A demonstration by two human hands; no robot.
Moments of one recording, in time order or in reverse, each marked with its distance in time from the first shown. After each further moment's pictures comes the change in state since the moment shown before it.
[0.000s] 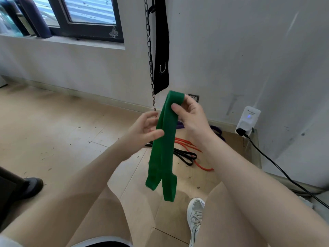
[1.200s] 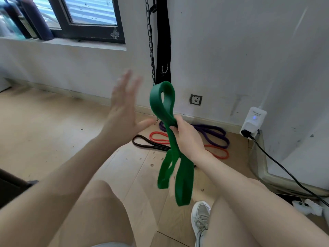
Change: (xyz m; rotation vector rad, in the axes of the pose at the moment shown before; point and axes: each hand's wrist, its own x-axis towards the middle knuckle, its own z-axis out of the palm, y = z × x) left_hand 0.009 0.030 -0.036 0.880 0.424 0.537; right_hand 0.001 0.052 0.000 -0.969 0.002 -0.140
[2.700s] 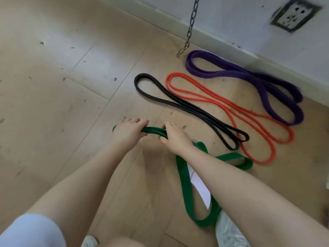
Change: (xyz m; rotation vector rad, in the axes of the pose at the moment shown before) left_hand -0.144 -0.298 0.314 0.144 -0.888 -0.469; right_hand 0.088 0.183 0.335 -0.169 -0.832 0.329
